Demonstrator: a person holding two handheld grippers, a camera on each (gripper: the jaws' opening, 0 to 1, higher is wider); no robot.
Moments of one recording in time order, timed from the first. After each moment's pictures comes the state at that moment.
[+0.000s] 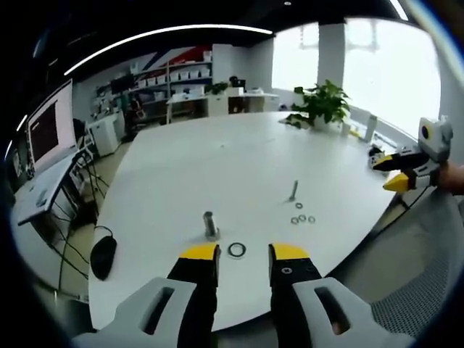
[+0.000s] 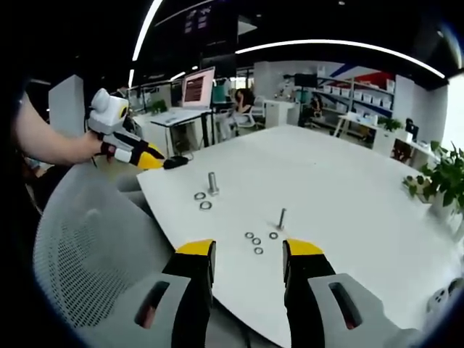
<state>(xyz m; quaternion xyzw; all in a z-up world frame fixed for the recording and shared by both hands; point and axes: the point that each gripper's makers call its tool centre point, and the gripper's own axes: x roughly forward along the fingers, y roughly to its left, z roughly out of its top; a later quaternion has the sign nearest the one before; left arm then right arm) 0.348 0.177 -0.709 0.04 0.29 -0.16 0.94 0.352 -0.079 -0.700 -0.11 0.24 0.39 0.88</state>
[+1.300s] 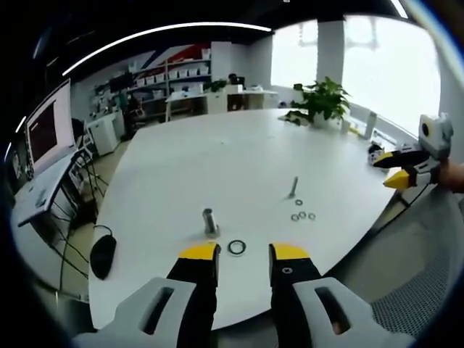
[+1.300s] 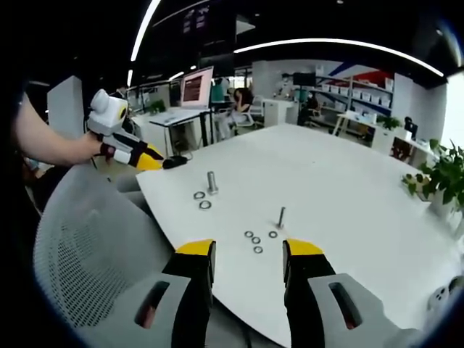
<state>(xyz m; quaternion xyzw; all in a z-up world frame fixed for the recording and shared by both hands) 0.348 0.177 -0.713 0.04 0.30 -0.16 0.94 0.352 -0.080 -0.700 -0.11 0.24 0.38 0.89</state>
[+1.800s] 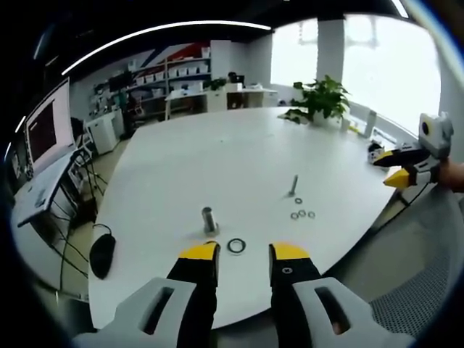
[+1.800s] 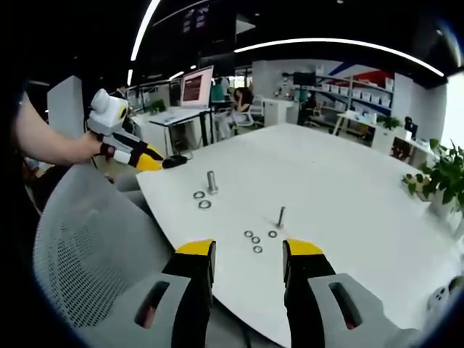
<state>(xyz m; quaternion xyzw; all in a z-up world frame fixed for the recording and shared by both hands) 0.346 0.175 -0.715 0.04 0.31 -0.17 0.94 0.352 -0.081 -0.700 -0.11 0.24 0.38 0.89</state>
